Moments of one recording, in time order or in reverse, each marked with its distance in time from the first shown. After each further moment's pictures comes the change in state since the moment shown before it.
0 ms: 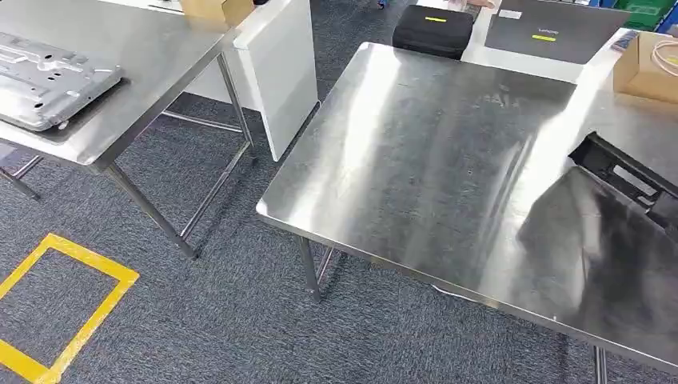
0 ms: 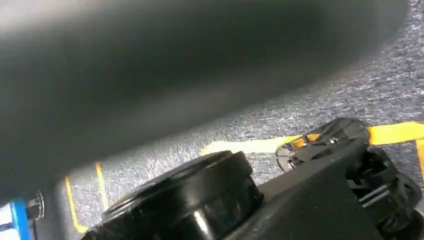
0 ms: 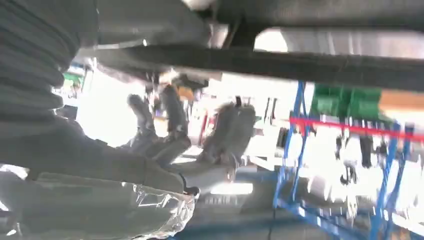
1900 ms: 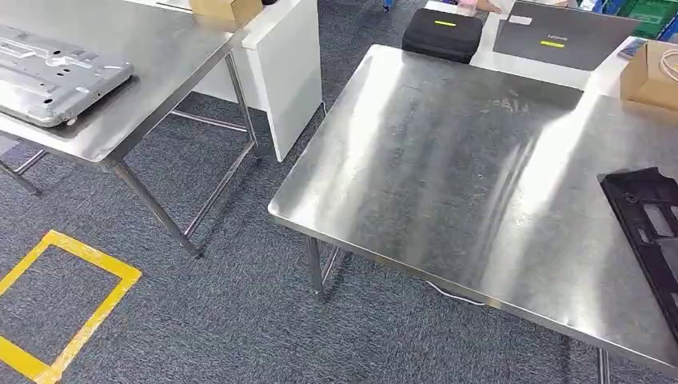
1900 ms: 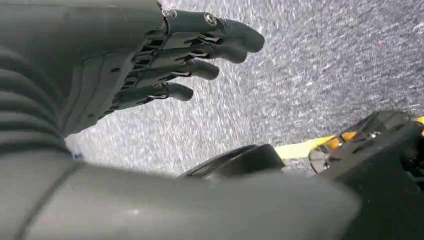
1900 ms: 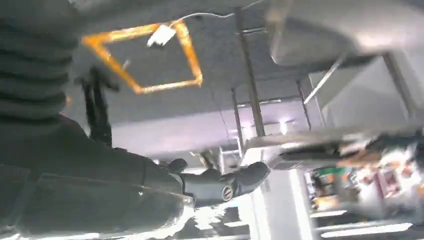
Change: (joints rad) left arm 0.001 0.006 -0.097 0.000 -0.034 -0.061 0.114; right arm 0.474 0.485 -1.023 -0.505 -0.155 0.177 -0.077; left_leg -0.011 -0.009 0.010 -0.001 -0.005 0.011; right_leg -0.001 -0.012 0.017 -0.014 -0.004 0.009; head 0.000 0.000
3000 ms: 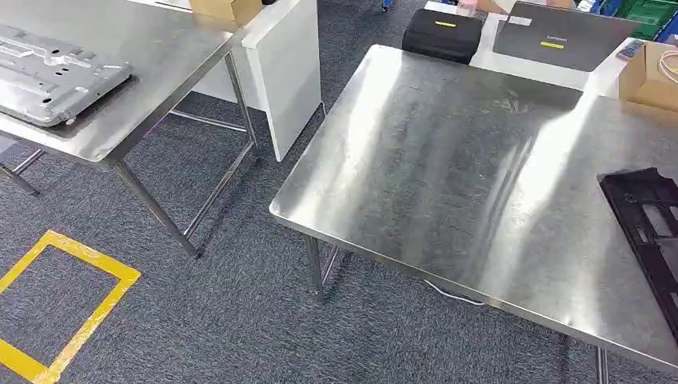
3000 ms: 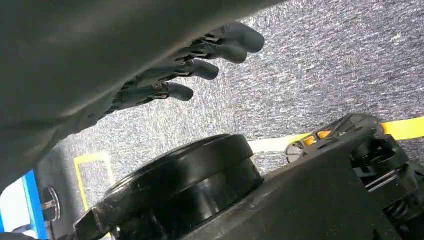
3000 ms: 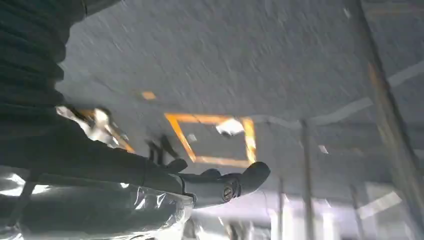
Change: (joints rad) left arm -0.006 -0.037 0.055 0.001 0.035 0.072 -0.040; right arm -0.030 0.584 -0.014 -0.048 0.124 -0.123 0.090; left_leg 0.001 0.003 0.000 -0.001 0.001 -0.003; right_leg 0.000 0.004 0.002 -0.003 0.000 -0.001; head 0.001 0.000
